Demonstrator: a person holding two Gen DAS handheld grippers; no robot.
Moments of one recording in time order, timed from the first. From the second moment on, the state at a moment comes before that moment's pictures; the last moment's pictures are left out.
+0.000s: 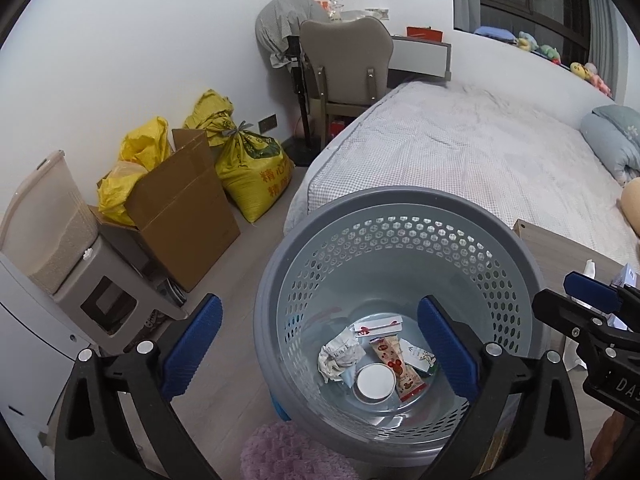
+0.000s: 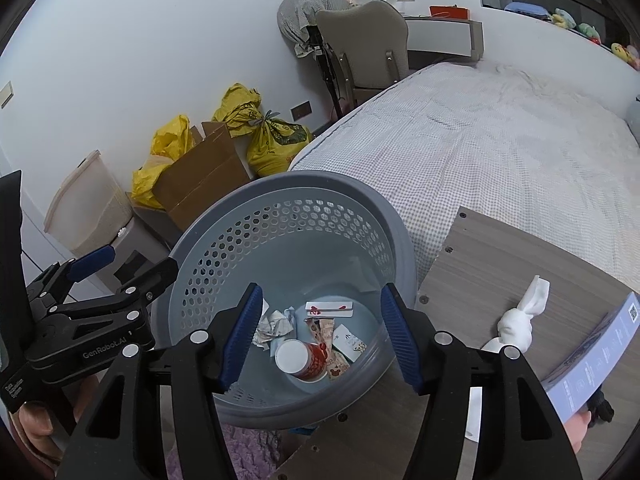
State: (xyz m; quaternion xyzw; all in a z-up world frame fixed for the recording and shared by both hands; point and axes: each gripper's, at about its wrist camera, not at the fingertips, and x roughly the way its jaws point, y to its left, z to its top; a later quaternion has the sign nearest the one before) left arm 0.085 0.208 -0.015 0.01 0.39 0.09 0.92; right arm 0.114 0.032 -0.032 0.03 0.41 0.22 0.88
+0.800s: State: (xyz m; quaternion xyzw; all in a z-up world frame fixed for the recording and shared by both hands) left arm 0.054 0.162 -0.017 0.02 0.38 0.04 0.92; right arm 0.050 -0.048 -0.021 0.04 0.39 0.10 0.92
